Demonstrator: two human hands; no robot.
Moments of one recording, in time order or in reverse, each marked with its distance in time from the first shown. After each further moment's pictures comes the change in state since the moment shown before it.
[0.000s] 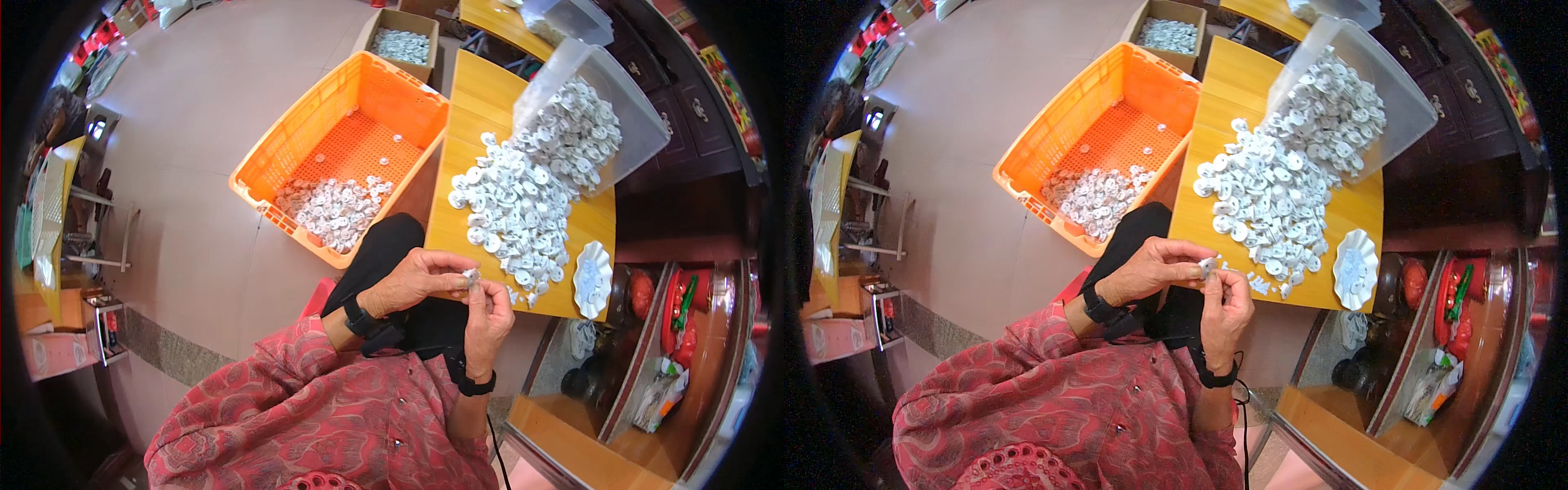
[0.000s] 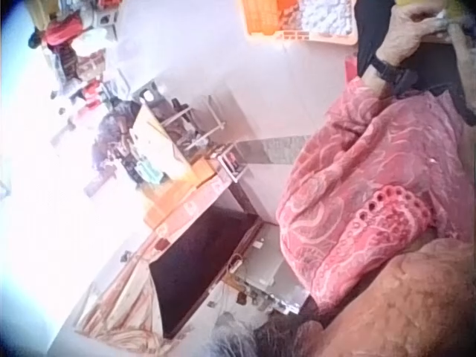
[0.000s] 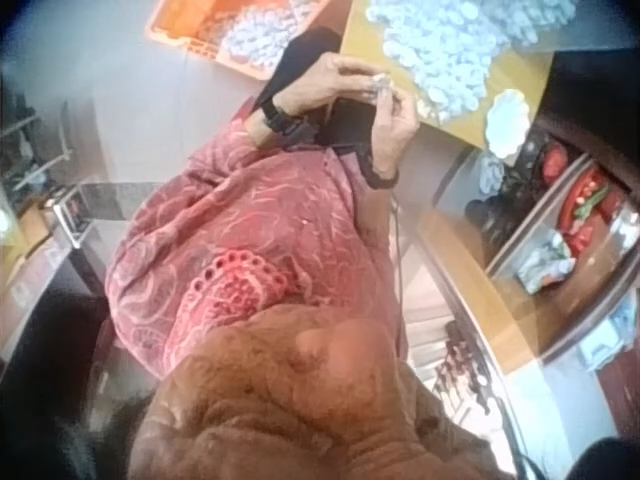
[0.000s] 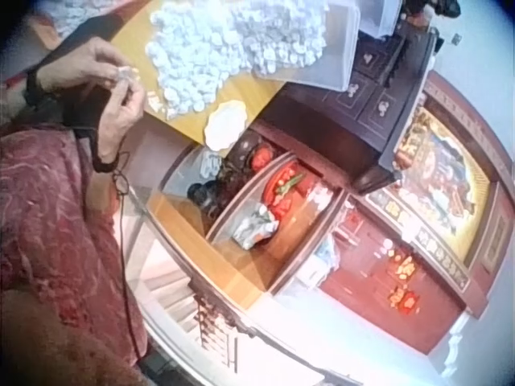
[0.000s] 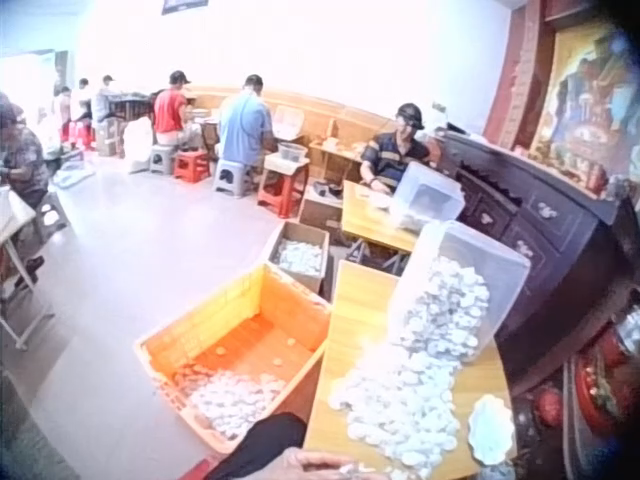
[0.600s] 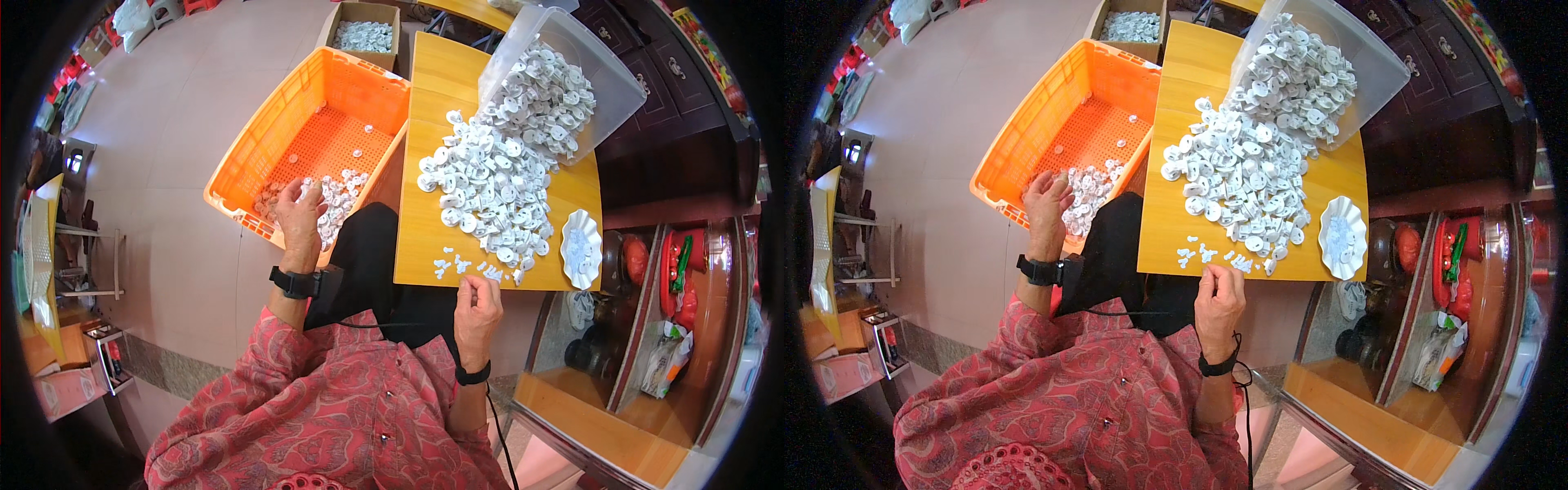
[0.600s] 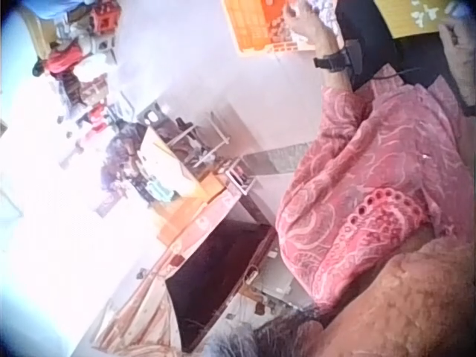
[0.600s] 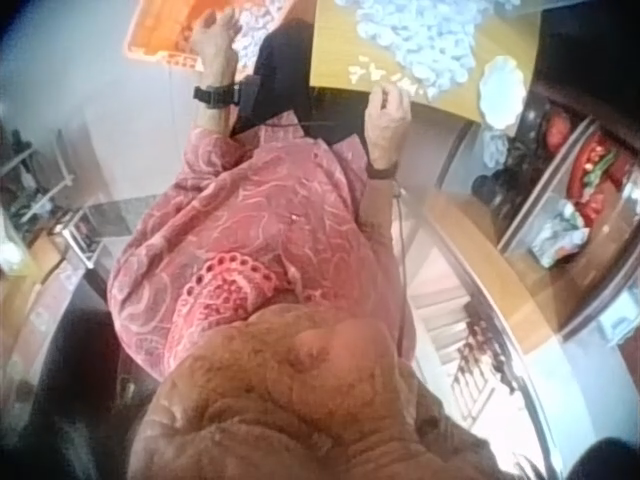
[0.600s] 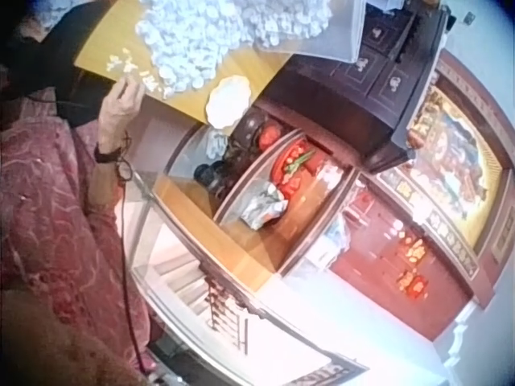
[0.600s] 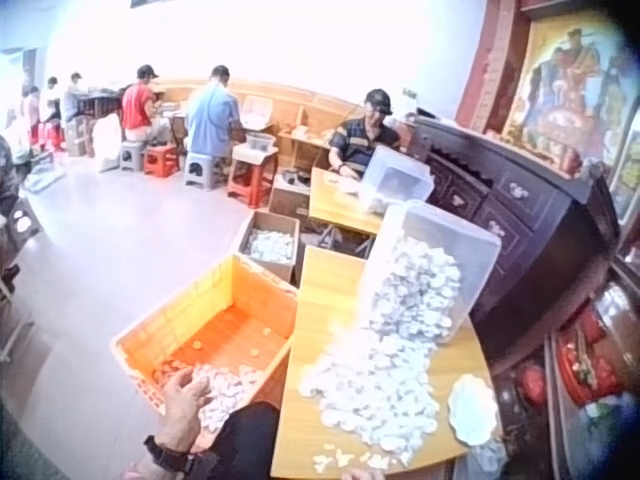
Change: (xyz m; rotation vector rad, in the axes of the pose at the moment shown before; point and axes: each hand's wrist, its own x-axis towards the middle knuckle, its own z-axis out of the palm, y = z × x) left_hand 0.008 0.045 -0.110 0.158 1.103 0.445; right_hand -0.004 0.031 -0.030 -0.639 0.100 -0.222
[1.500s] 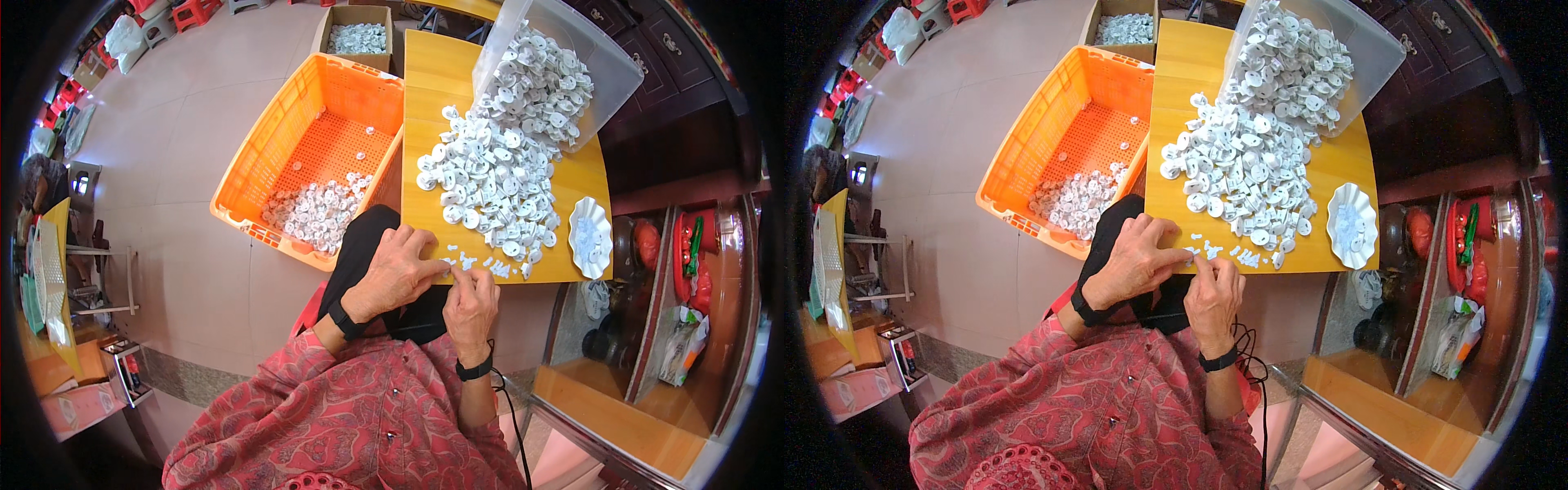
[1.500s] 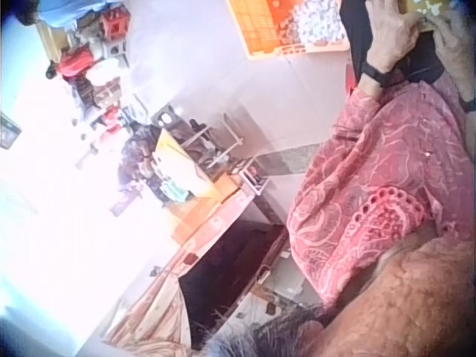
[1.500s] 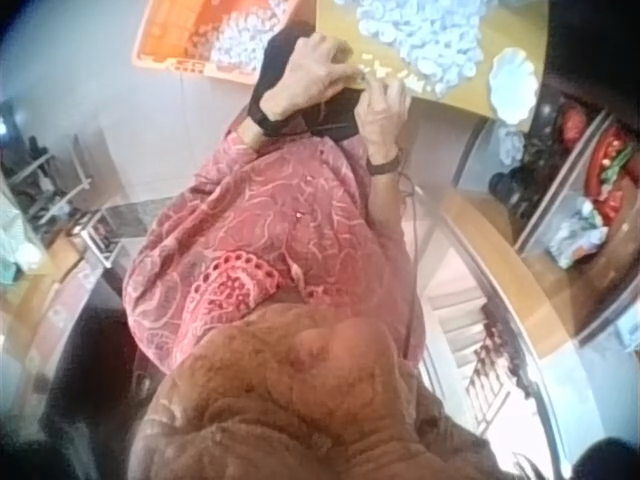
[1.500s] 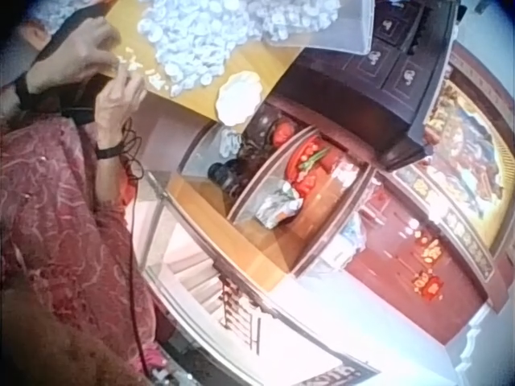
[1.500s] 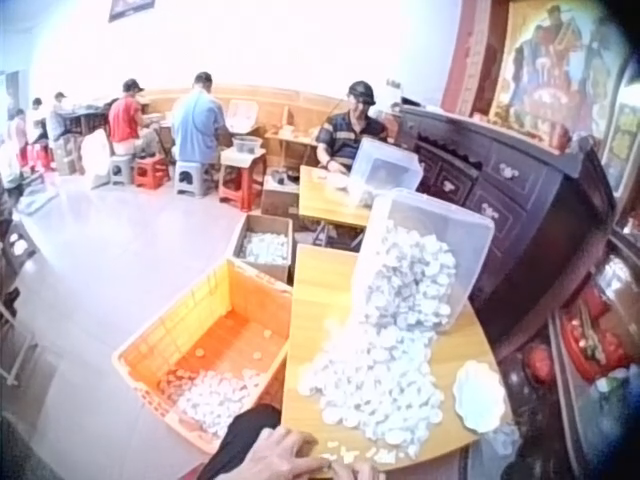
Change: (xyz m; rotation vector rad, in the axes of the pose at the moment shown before) left_hand -0.109 0.003 0.041 0.860 -1.013 1.115; right_hand -0.003 -0.004 0.011 -0.287 -0.045 -0.240
